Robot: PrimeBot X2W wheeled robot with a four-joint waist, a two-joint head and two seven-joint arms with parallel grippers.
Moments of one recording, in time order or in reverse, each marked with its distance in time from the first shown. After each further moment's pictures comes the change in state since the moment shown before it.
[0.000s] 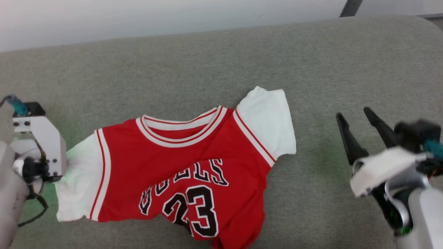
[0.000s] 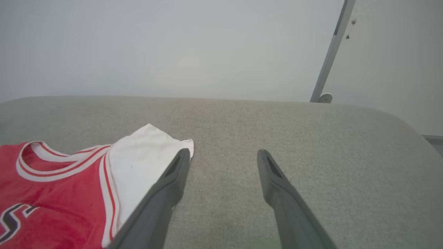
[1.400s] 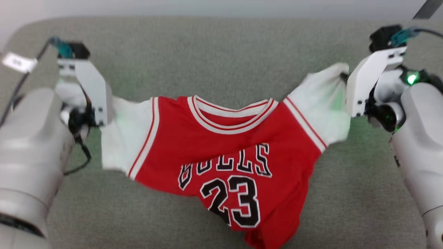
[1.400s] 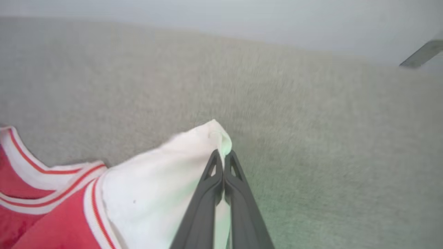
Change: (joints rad) left arm -0.264 -0.202 -0.079 0.136 0.021 -0.052 -0.187; right arm -0.688 -0.015 0.144 0.810 0.107 0.000 0.358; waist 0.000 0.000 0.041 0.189
